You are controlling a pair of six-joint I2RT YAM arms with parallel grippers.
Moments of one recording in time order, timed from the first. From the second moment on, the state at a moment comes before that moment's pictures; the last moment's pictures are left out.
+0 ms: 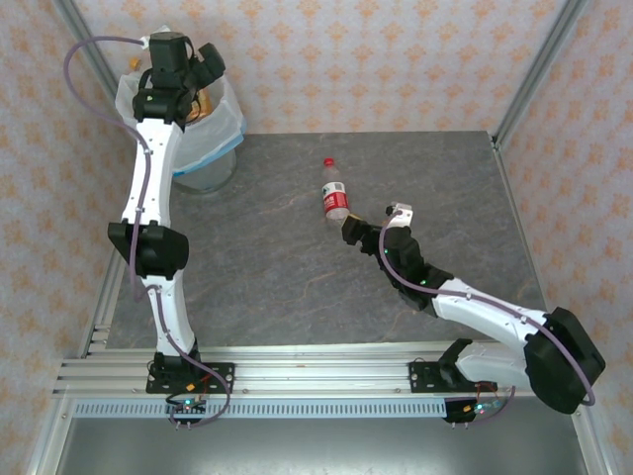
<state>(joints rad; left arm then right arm) 0.01 2.10 2.49 -0.74 -0.16 -0.50 0.72 1.15 0.56 0.24 0.38 0.65</state>
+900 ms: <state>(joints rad) 0.12 2.21 2.44 -0.91 -0.26 -0.58 0.72 1.17 0.58 0.24 0.36 0.65</state>
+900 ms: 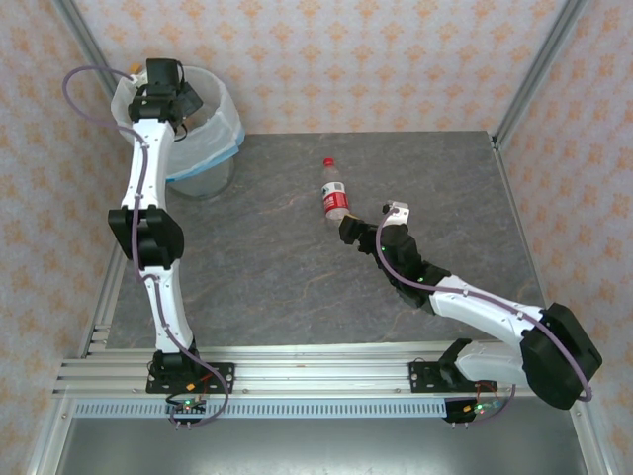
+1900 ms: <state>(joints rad) 0.10 2.02 2.26 -0.75 0.02 -0.33 0.72 1.23 0.60 0.23 0.35 0.65</state>
